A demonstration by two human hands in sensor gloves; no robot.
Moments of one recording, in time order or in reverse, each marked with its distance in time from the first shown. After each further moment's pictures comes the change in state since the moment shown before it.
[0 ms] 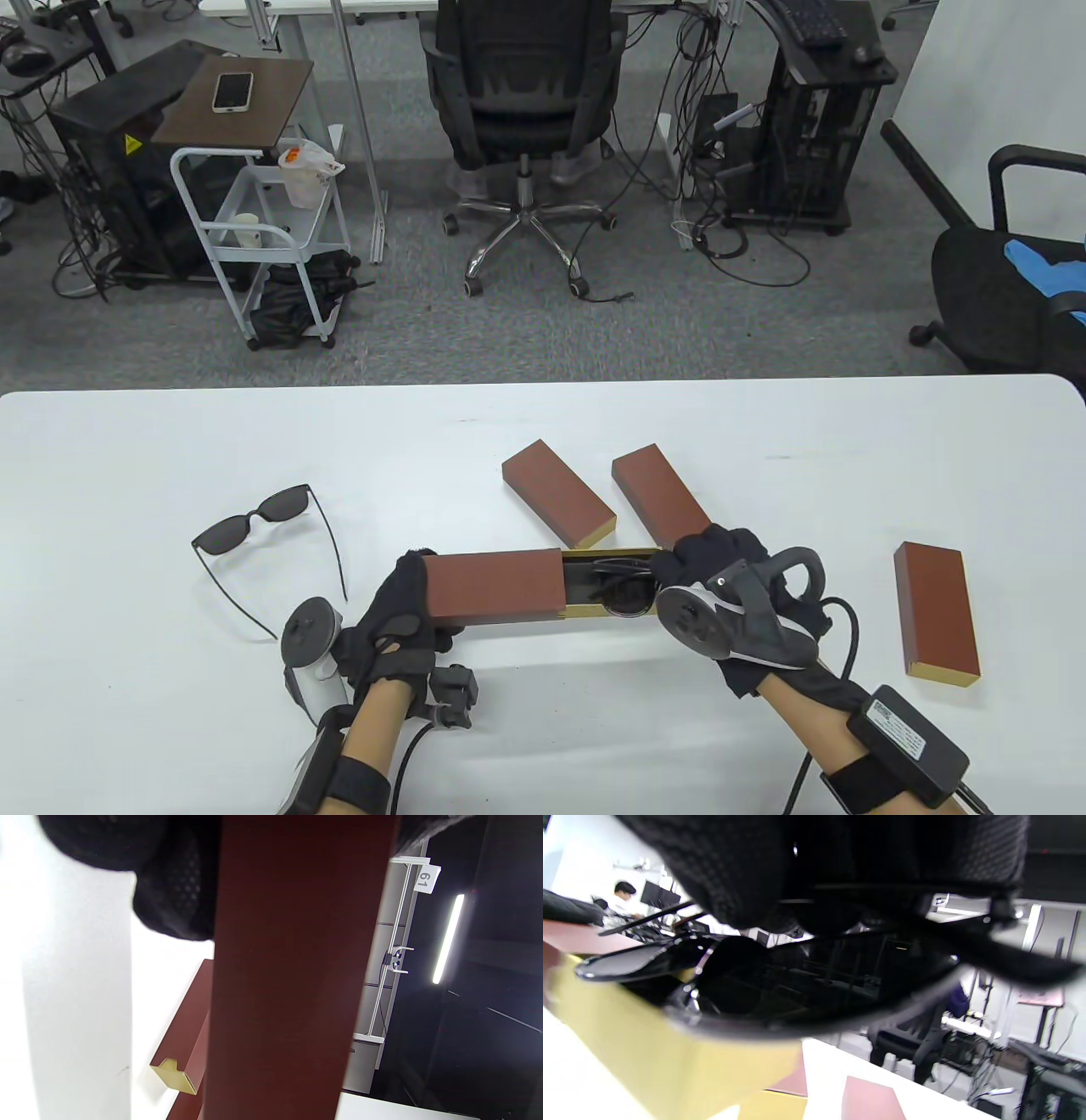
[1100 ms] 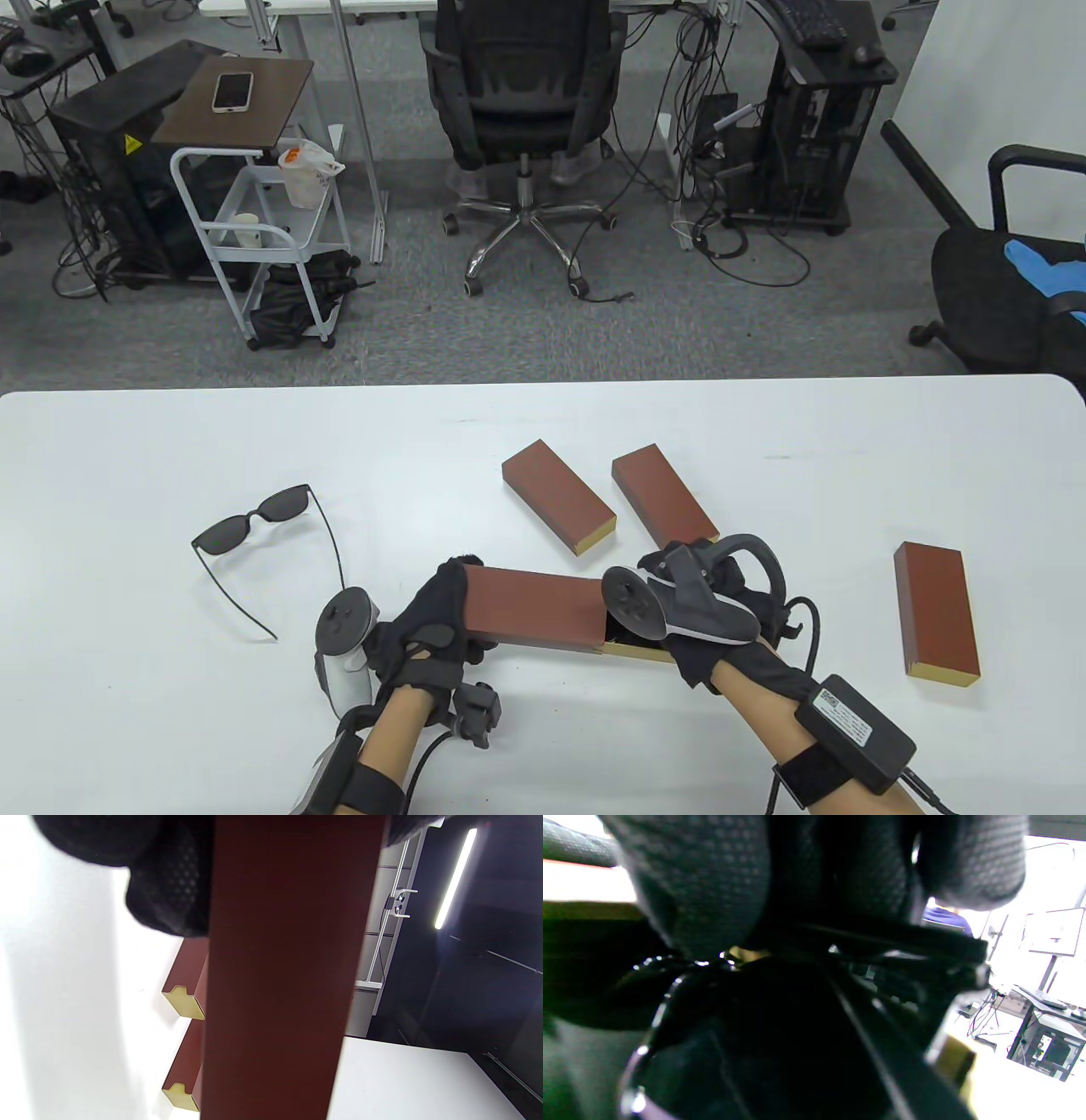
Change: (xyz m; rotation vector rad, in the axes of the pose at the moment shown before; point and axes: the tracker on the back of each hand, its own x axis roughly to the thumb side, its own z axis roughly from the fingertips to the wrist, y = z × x) left_hand 0.003 -0.031 0.003 -0.173 -0.009 -0.054; right_hand 0.036 0.011 -0.022 0.220 -0.004 -0.051
